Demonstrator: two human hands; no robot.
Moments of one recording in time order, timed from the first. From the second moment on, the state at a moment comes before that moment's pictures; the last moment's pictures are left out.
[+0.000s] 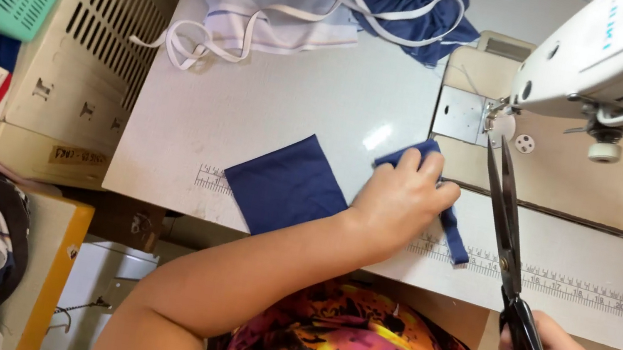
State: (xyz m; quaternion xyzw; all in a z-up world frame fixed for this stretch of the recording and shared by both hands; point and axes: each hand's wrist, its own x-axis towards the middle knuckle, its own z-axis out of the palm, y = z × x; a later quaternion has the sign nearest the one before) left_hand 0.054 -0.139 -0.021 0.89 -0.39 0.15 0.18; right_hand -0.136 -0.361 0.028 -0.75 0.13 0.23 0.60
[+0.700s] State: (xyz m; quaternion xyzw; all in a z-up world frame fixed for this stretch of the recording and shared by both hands) left_hand 0.145 -0.042 0.105 0.95 -0.04 -0.12 0.29; right_hand -0.146 -0.445 0.070 -0.86 0.47 0.13 0.11
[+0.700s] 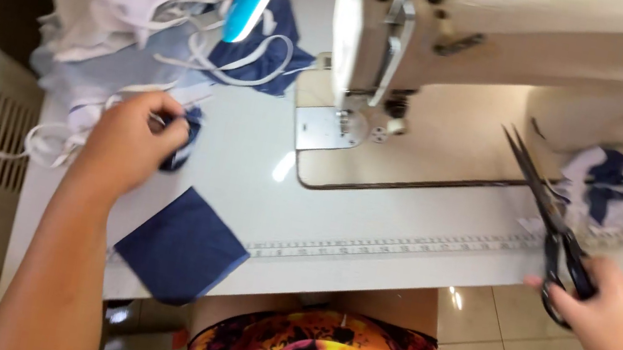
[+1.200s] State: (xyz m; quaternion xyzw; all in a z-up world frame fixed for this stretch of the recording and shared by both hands) left_hand 0.059 -0.271 0.078 0.74 -0.37 -0.35 0.45; right_hand -0.030 -0.470 -0.004 -0.96 0.28 -0.02 0.09
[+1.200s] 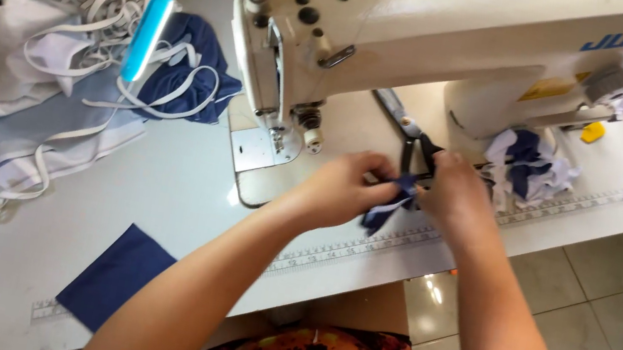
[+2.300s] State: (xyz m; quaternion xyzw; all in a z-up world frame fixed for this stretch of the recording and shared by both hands) left_hand -0.007 0.000 -0.003 0.91 -0.30 0.09 0.28; right_hand -0.036 -0.260 0.017 -0.84 -0.19 -0.27 0.42
